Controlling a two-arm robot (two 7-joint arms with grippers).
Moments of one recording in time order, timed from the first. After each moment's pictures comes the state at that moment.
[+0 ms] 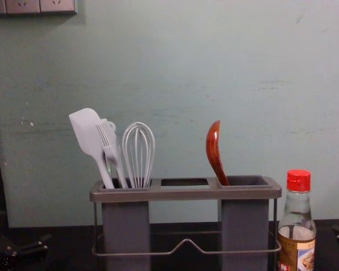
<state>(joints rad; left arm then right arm) -0.20 0.60 0.45 -1.41 -0.25 -0.12 0.03 0.15 0.25 -0.08 -1.45 -0.26 0.09 0.17</state>
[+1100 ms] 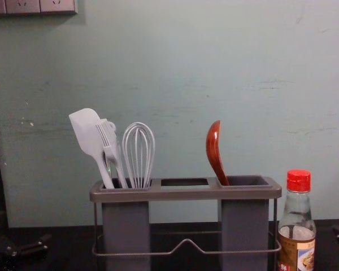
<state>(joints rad) -0.20 0.60 0.45 -1.41 -0.25 -0.12 0.03 0.15 0.25 -0.08 -1.45 -0.26 0.09 0.16</state>
